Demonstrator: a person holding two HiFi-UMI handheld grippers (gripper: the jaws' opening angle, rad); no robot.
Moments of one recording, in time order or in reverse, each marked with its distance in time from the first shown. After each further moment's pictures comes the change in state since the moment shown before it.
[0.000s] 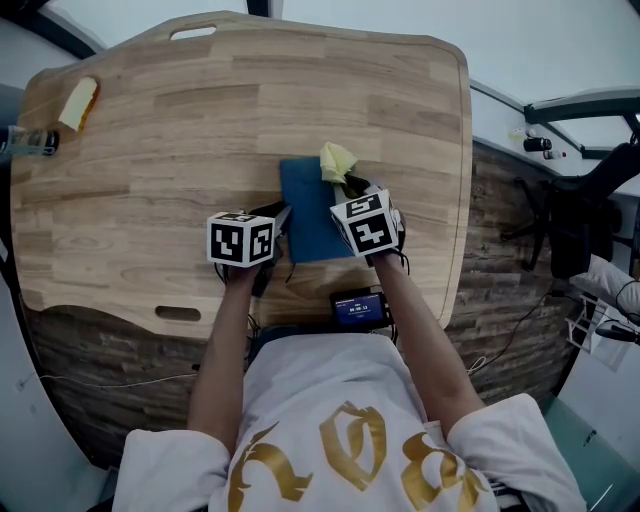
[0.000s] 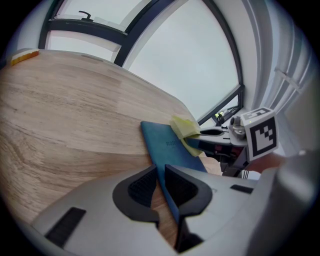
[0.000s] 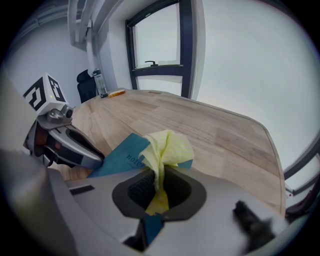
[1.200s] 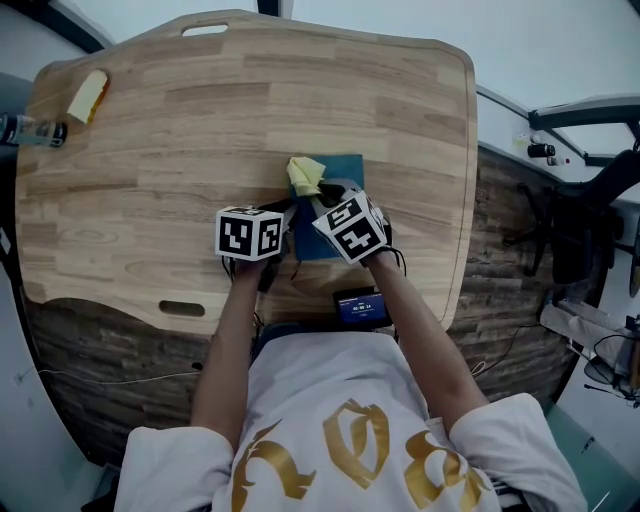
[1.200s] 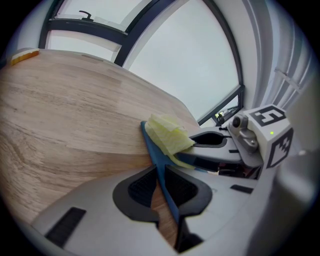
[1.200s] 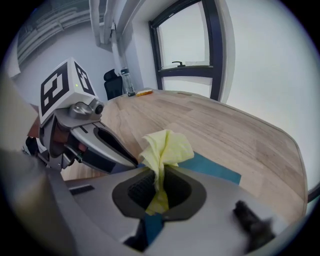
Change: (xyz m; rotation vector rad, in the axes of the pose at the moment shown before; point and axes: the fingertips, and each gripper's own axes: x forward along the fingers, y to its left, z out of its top) left arm 0.001 0.000 0.001 -0.002 -0.001 -0.001; right arm 0.010 0.075 0.010 -0.162 -0.002 0.235
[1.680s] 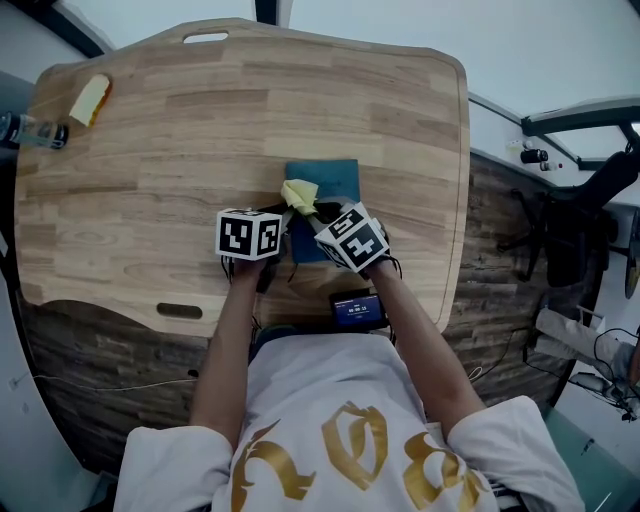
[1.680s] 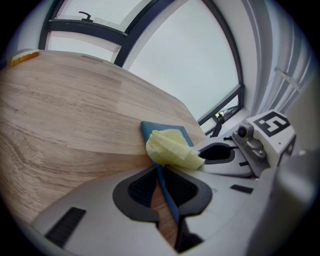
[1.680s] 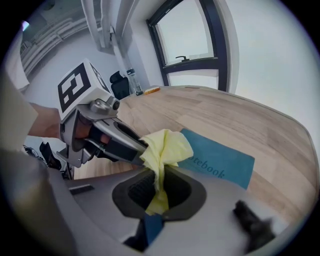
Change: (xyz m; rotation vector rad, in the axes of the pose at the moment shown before) left arm 0.000 0.001 0.000 0.005 -0.001 0.006; right arm -0.007 0.026 -0.016 0.028 0.020 0.126
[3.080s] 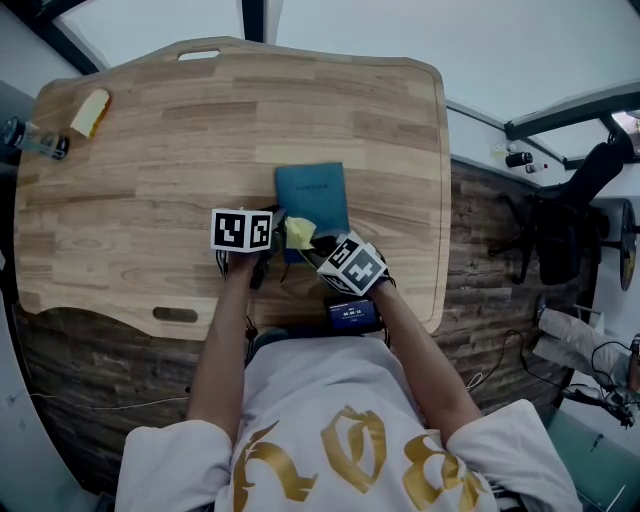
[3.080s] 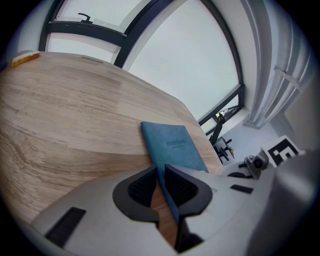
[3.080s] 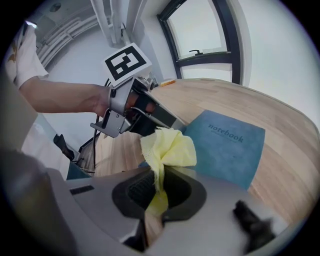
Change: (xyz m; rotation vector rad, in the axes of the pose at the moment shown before) left arm -0.003 0.000 0.004 0.016 -0.018 0.010; right arm -0.022 0.054 -0.056 -0.067 0.064 0.121
